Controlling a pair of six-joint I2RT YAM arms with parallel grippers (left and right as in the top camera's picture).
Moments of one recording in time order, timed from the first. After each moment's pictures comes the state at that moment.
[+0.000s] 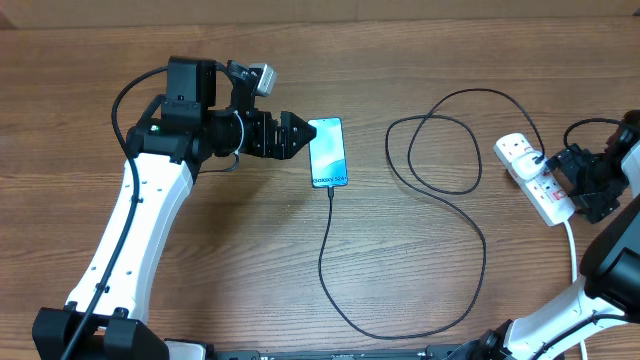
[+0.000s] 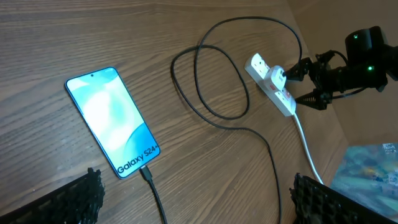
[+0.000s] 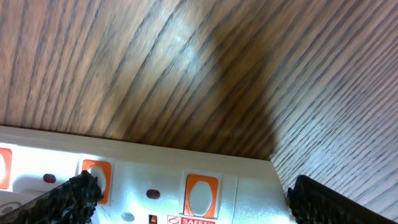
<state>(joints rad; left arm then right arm) -0.15 1.54 1.34 -0.70 0.73 -0.12 -0.58 1.97 1.37 -0.89 -0.06 0.43</state>
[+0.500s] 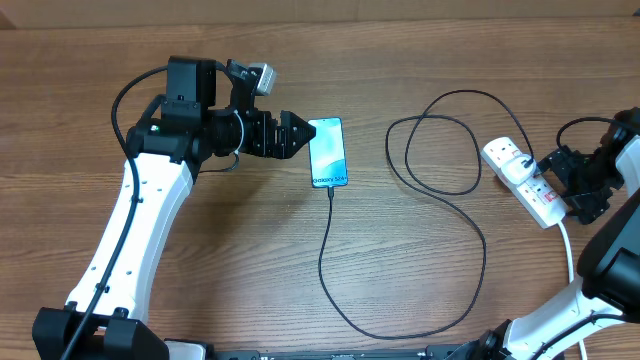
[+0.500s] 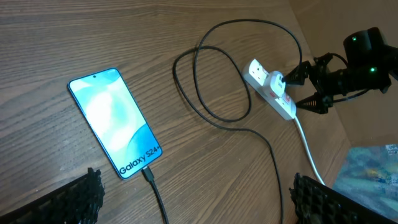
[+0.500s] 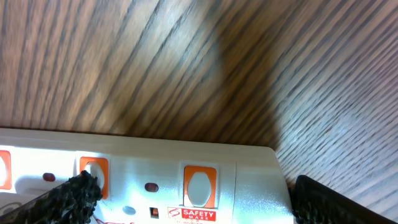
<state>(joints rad) -0.15 1.54 1.34 -0.70 0.72 -0.12 -0.55 1.97 1.36 -0.94 -0.09 0.43</state>
